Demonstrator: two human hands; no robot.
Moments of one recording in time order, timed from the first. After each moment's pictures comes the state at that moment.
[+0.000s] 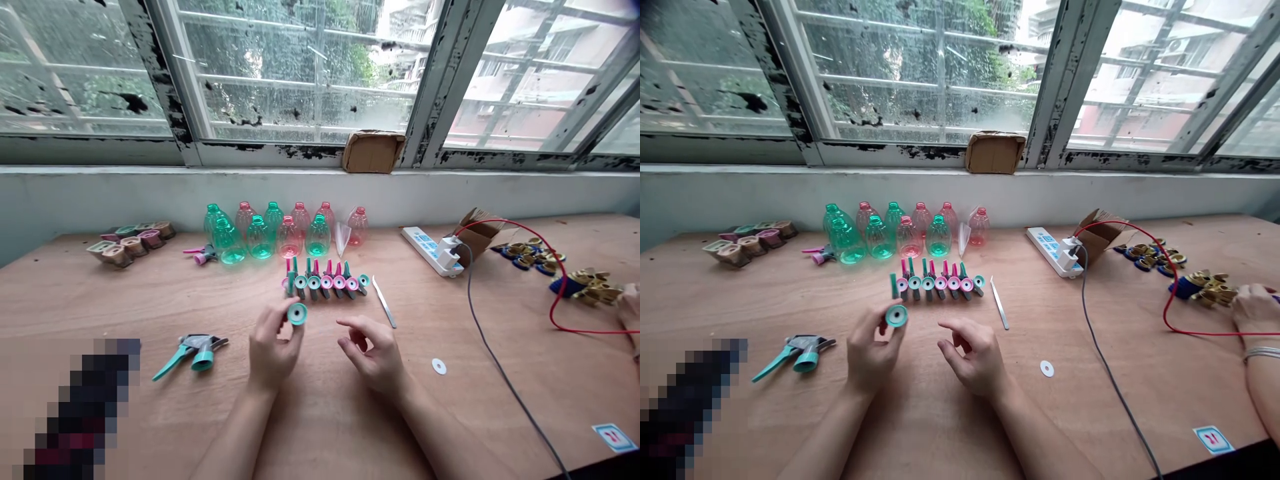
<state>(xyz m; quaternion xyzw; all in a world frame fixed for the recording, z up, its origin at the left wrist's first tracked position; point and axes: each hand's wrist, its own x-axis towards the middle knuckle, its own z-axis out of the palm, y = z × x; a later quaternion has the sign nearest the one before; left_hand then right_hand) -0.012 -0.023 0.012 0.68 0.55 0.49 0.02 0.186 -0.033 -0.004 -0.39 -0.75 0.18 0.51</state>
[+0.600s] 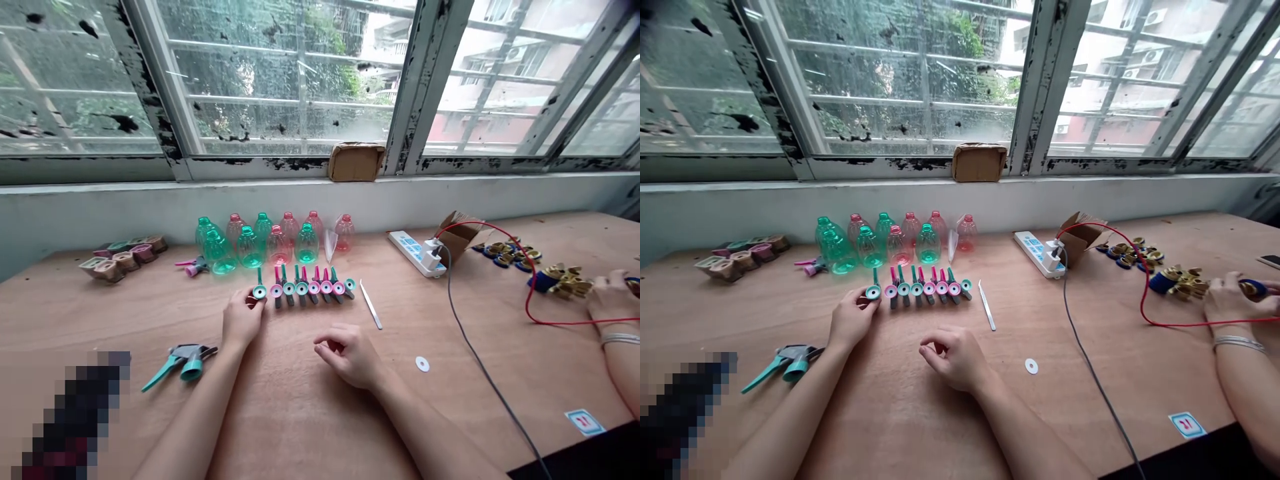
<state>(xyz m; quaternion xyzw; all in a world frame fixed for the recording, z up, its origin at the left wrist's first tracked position) -0.061 0.054 0.006 0.61 0.65 0.43 0.12 0.184 -0.024 -0.007 -0.39 -0.79 0.23 0.42</state>
